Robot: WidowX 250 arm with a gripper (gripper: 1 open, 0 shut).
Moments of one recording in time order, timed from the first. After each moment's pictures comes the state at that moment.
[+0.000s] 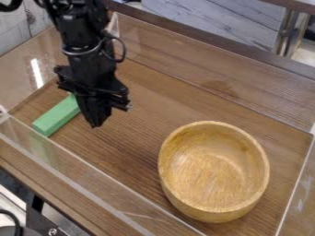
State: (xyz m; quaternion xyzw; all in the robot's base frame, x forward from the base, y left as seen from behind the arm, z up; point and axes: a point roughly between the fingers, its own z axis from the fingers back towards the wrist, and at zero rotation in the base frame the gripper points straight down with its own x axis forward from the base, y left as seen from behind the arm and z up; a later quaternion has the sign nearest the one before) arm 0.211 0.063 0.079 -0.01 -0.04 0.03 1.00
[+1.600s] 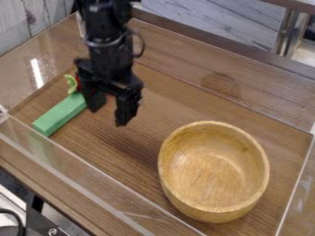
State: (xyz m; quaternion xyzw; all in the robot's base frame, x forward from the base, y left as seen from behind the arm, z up) arm 0.227 0.075 0.066 0.00 0.00 0.02 1.00
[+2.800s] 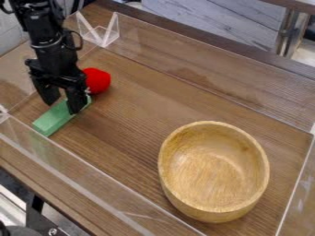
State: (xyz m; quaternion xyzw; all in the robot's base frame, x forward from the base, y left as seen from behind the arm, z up) arm 0.224 0.168 0.040 0.00 -0.02 0.08 1.00
